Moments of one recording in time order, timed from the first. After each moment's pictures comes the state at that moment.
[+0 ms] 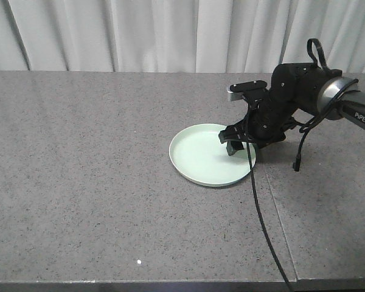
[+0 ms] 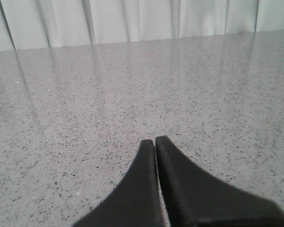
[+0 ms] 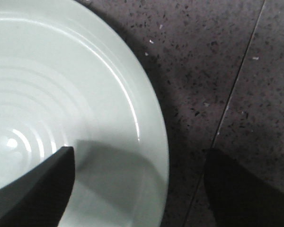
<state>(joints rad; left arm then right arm) 0.03 -0.01 0.03 -0.01 0.24 -0.07 0.22 2.12 -1.74 0.11 0.91 -0.14</state>
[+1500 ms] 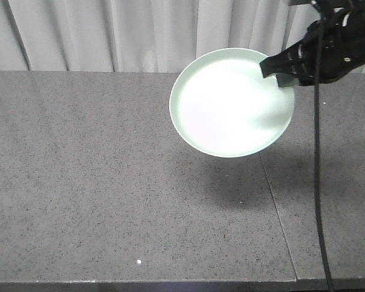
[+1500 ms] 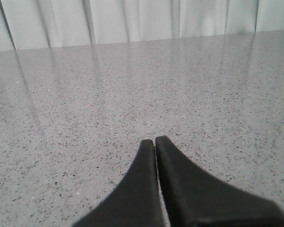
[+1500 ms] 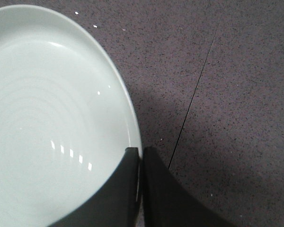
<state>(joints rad) 0.03 -0.01 0.03 -0.01 0.24 -0.07 0.22 1.52 -1.62 0.16 1.02 -0.15</state>
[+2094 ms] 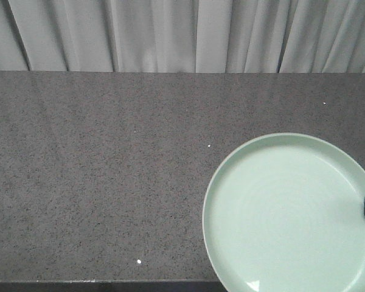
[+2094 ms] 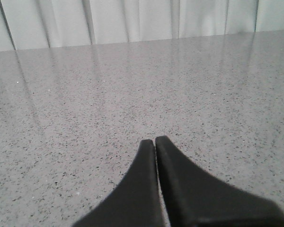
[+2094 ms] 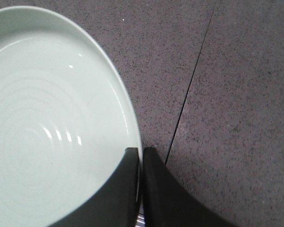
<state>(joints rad) 0.03 -0.01 0.03 -0.01 0.24 -0.07 0.22 0.60 -0.79 0.22 0.89 -0.07</state>
